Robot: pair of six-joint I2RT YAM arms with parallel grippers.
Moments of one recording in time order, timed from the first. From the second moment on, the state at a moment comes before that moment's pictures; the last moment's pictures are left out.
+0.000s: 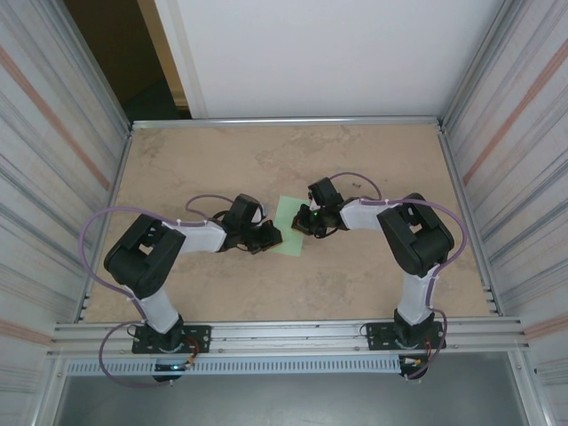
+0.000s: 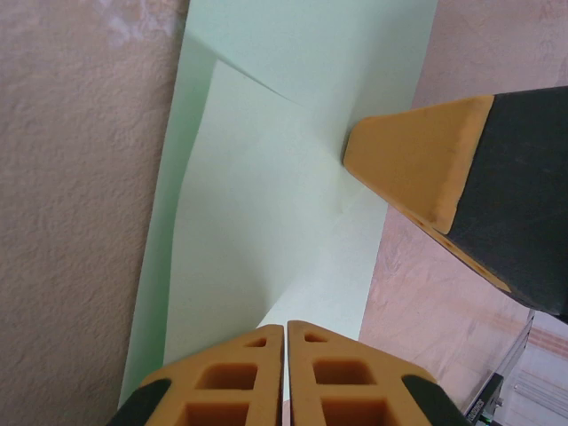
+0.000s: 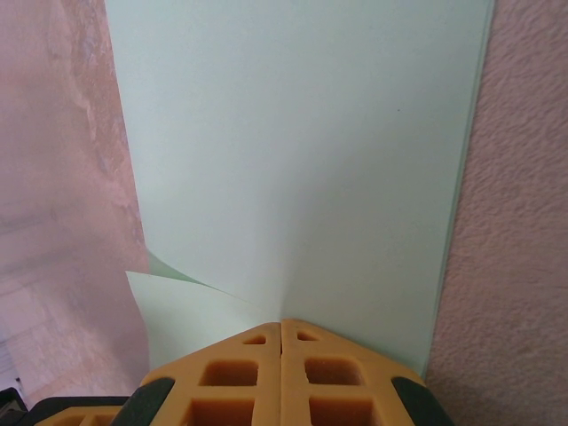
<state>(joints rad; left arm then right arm) -0.61 1.72 0.76 0.08 0.46 -0.90 0.57 1.89 0.99 -0.09 -0.37 0.92</state>
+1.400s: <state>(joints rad) -0.58 1.75 0.74 0.12 0.45 -0.88 0.70 1.87 1.06 -0.19 -0.33 0.81</state>
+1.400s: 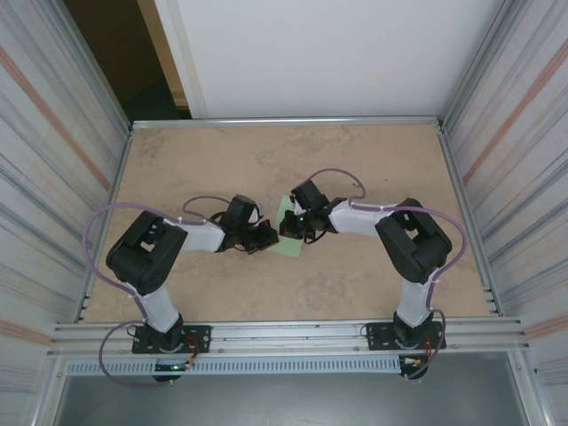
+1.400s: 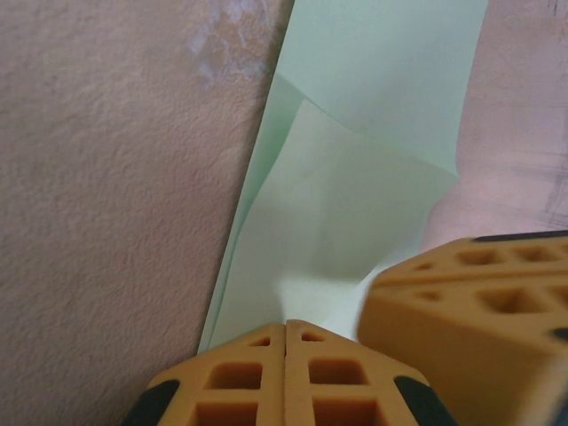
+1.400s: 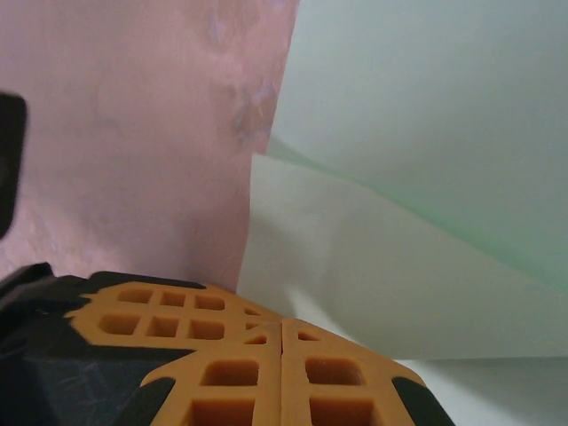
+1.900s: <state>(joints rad) -0.57 1.75 0.74 0.10 0.45 -0.88 0.57 1.88 0.98 -0.10 -0.42 0.83</state>
